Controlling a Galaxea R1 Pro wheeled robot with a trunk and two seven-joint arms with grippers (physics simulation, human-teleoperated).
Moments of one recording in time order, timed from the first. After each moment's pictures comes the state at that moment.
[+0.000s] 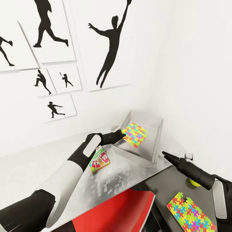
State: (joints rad) left arm -1.00 -0.17 -0.30 -0.74 0.96 0.64 -0.10; right arm -0.36 -0.06 -0.56 -1.52 -0.34 1.03 1.06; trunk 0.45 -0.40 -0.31
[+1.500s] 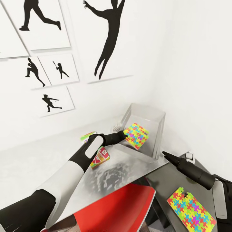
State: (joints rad) left arm -1.00 -0.17 -0.37 -0.74 0.97 0.61 -0.11; right arm -0.36 -0.06 -0.56 -1.52 -0.34 1.03 1.06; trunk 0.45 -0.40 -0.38
